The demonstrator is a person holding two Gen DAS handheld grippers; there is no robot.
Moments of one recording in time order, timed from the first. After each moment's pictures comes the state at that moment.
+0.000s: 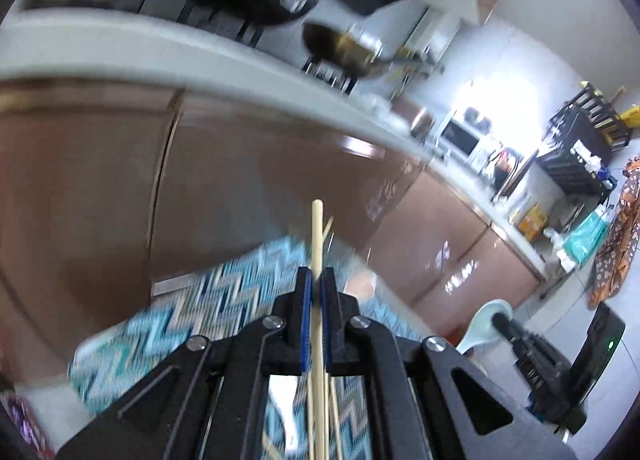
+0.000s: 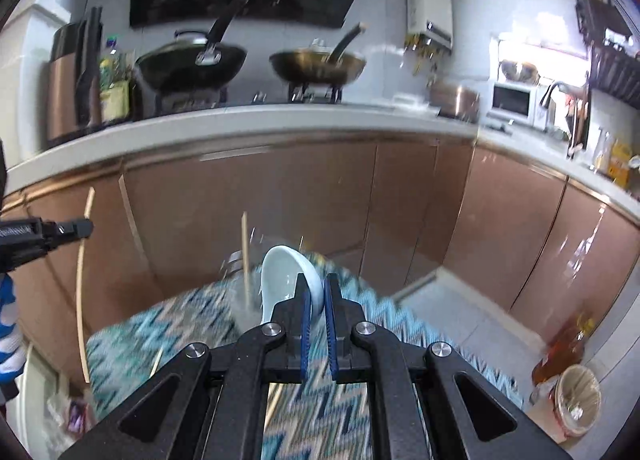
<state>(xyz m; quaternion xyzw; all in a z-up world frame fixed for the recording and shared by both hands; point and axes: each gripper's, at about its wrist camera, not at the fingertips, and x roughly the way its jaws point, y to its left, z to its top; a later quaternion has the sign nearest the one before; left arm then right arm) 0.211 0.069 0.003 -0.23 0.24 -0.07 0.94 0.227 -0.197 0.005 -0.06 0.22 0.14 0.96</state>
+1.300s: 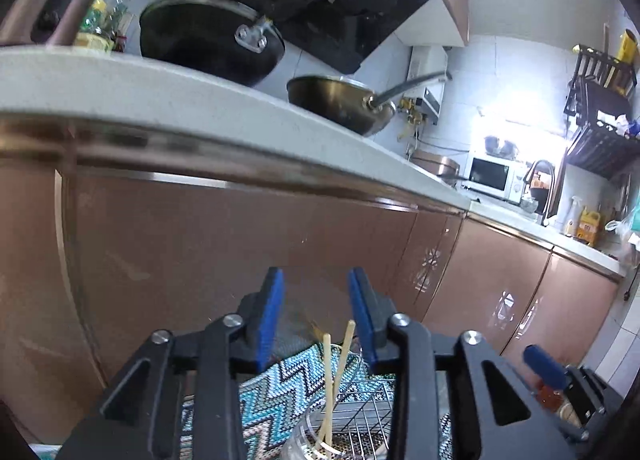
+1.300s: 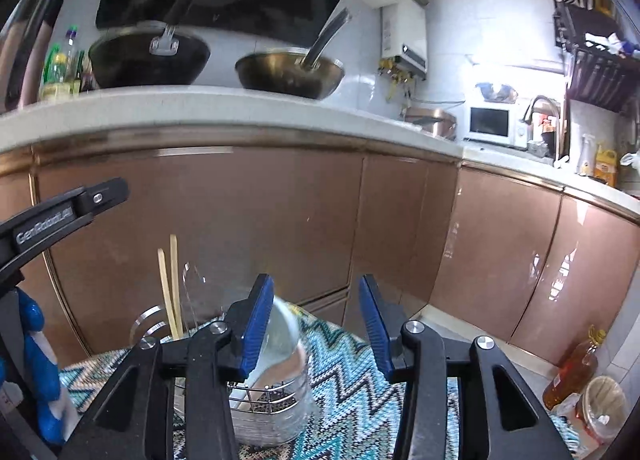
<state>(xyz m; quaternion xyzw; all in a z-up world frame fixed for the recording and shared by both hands) 0.327 0.006 -0.063 -0.12 0.08 0.02 0.99 0.325 -0.161 -0.075 -0.05 0.13 0.08 0.99</state>
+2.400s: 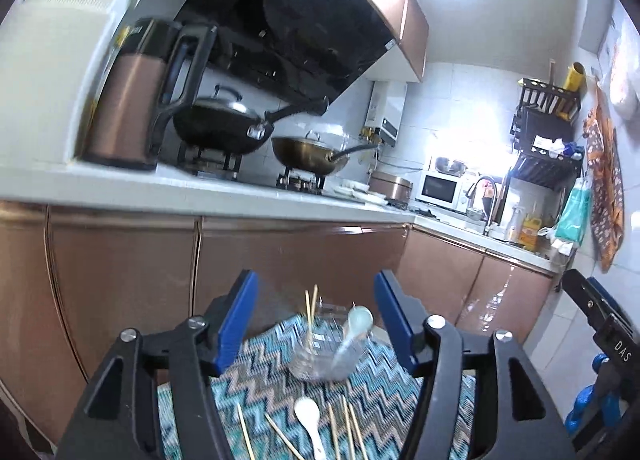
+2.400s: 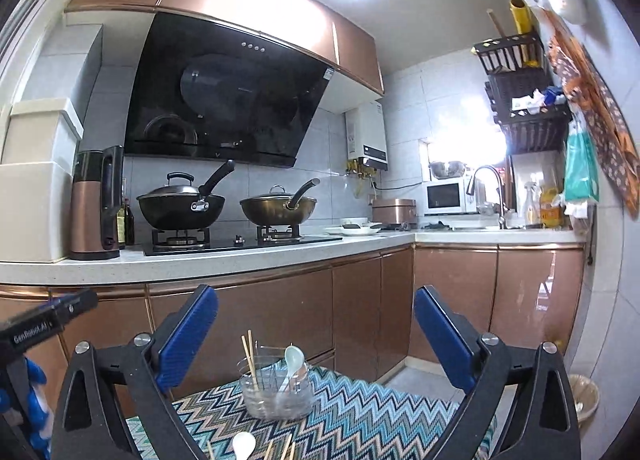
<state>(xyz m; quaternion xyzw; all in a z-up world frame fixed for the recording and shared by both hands) 0.043 0.040 0.035 -0.13 0.08 -0.04 0.99 0.039 -0.205 0.071 0.02 -0.01 0.06 1.00</state>
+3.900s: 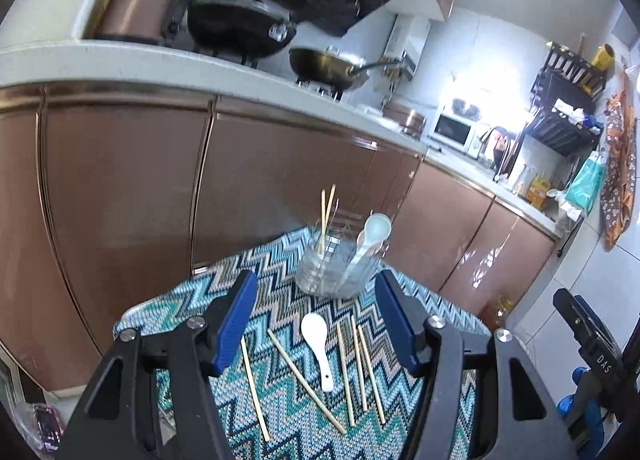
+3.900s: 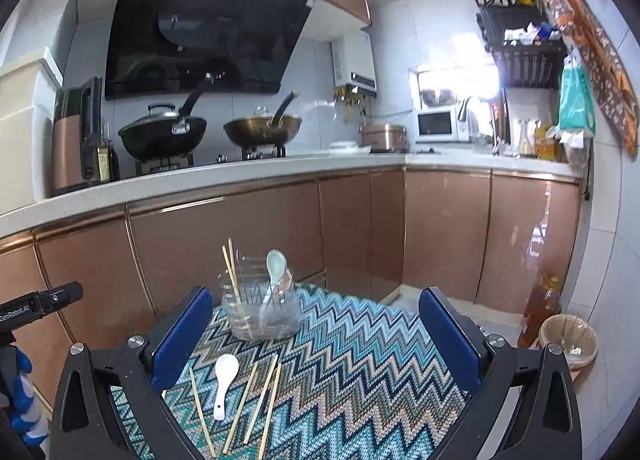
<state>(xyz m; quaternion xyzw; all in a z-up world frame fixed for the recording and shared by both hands) 0.069 0.049 -0.047 -0.16 0.21 -0.05 0.96 0.069 -0.222 -0.010 0.03 0.12 0.05 0.99</state>
